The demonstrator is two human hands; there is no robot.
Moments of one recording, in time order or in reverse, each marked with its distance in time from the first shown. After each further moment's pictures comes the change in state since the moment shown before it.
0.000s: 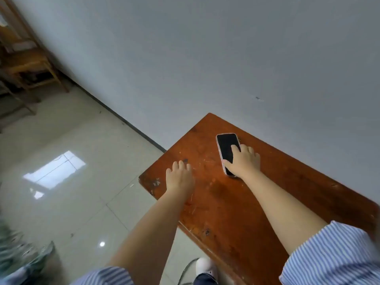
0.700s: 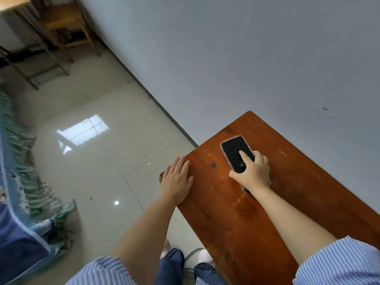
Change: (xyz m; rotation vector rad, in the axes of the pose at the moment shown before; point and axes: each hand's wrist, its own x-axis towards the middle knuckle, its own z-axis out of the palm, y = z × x) left_hand 0.026 -0.083 0.028 -0.246 0.020 -0.118; right_hand 0.048 -0.040 0.051 0.182 0.049 -0.124
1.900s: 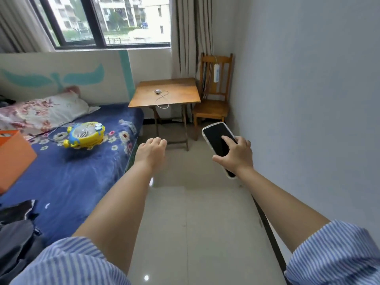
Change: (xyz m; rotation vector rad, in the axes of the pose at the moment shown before) left_hand 0.286 -0.642 -0.517 0.287 0.496 -0.573; right_hand 0.424 -0.854 0.053 0.293 0.009 -0.758
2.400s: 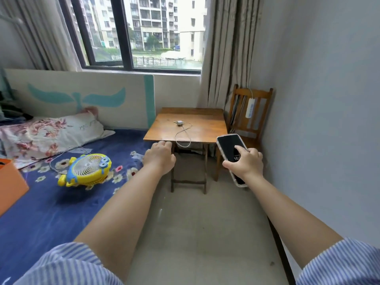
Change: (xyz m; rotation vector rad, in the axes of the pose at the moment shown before) left_hand 0.339 -0.118 0.013 -0.167 0.080 -0.255; right_hand 0.367 -0.065 0.109 0.046 -0.065 0.020
